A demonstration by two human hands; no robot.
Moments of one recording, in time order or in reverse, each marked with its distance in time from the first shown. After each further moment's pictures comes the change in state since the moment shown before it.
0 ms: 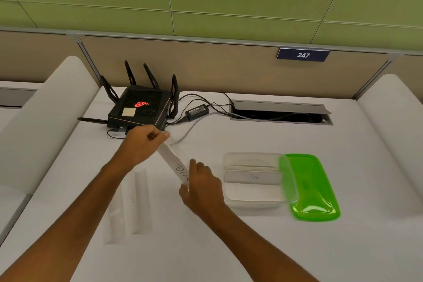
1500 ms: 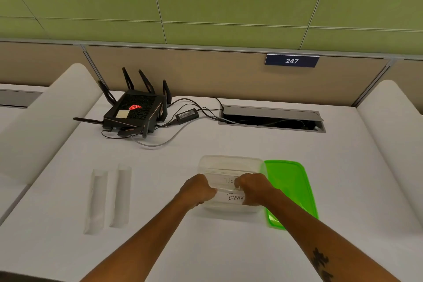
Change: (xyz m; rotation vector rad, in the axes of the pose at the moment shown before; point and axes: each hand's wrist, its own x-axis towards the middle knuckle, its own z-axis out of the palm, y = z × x) left_hand -0.081 0.131 0.210 0.121 -0.409 -0.429; right_hand -0.001 0.265 -0.062 -0.338 -0.407 -0.278
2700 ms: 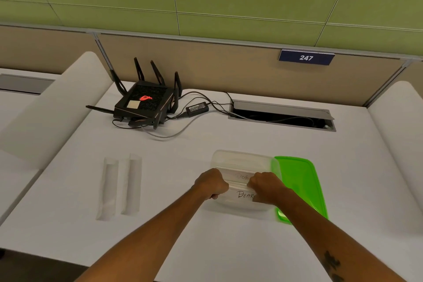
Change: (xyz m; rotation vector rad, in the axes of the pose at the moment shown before) left_hand 0.009 -0.003 0.010 -0.005 -0.090 0.009; right_hand -0.008 -0.013 0.001 -0.218 -0.113 0.000
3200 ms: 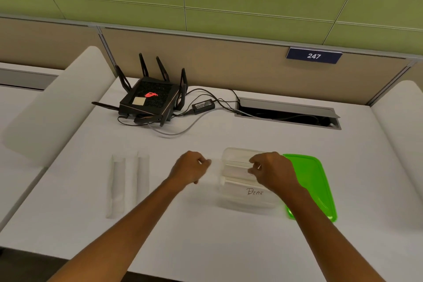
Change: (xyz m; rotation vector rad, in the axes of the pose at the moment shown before) left_hand -0.010 -0.070 -0.082 -0.117 0.278 0.227; right_hand -0.012 -0.036 -0.070 0.438 0.475 0.343
